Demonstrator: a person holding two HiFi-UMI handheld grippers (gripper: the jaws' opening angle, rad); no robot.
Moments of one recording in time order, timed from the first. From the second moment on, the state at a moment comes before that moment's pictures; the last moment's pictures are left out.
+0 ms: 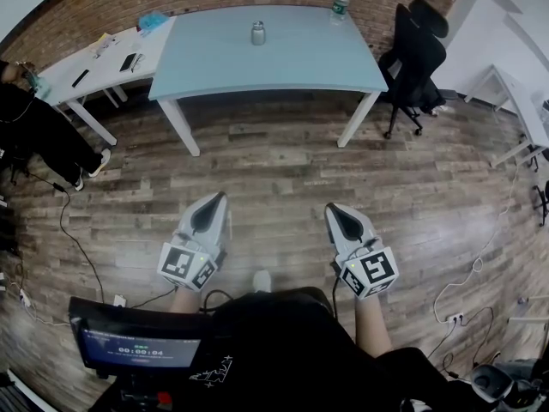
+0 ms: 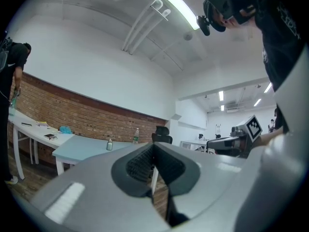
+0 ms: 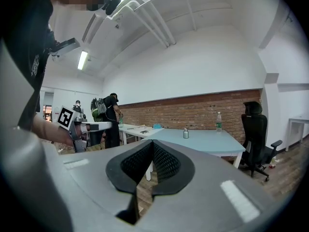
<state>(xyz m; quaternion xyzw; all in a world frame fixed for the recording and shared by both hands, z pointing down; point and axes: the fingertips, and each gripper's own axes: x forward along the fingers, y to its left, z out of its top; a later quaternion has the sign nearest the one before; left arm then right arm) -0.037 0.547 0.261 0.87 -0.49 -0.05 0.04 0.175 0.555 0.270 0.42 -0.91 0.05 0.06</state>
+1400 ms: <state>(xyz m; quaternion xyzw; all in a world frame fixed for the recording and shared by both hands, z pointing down) -0.069 0.515 0.261 0.87 -0.49 -0.07 0.05 0.143 0.517 0.265 0.42 -0.91 0.04 0.07</state>
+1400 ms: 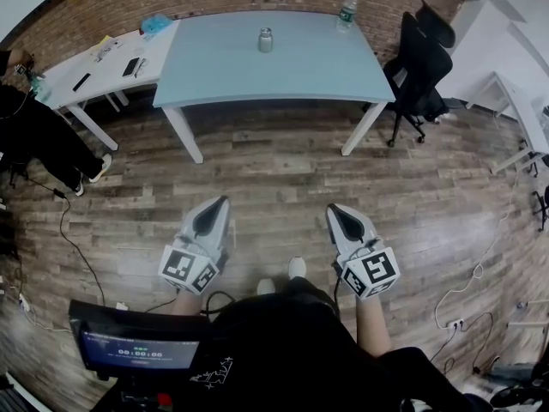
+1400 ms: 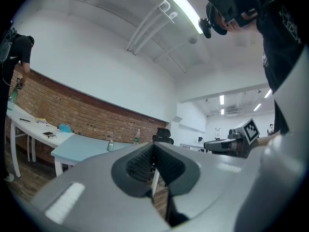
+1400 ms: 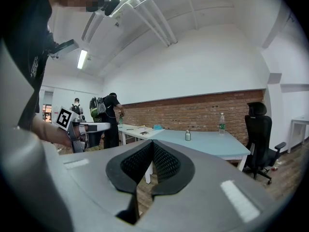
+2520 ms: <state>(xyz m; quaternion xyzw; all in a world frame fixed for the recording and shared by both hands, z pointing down) -0.034 0.455 0.253 0.86 -0.50 -0.06 0.04 0.170 0.444 0.262 0.39 -0.92 0.04 0.07</state>
